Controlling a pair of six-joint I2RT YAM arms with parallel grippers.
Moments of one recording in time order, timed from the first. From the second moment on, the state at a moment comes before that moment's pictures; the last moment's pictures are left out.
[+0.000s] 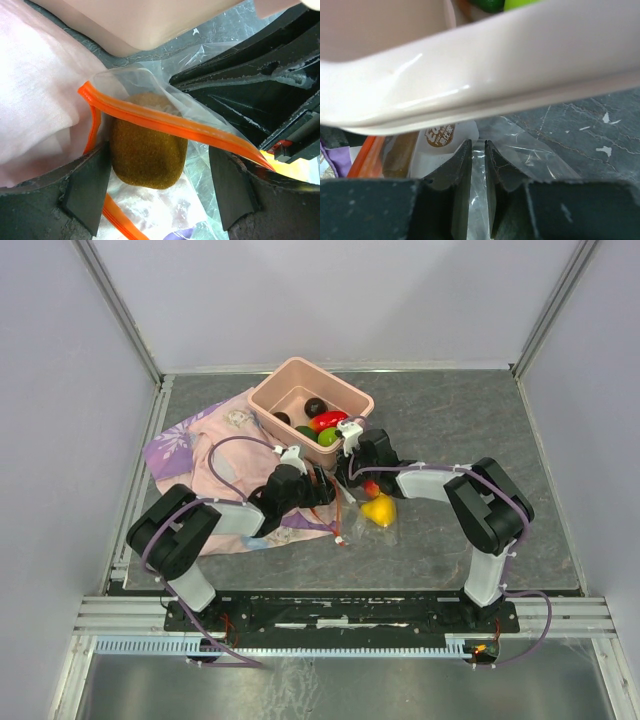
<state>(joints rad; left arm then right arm) -0.67 1.66 0.60 0.58 -0.03 -0.68 0.60 1.87 1.00 0.23 -0.24 0.12</state>
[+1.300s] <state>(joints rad) -0.66 1.20 0.41 0.39 0.12 -0.67 0.61 1.57 0.77 0.20 -0.27 0.24</state>
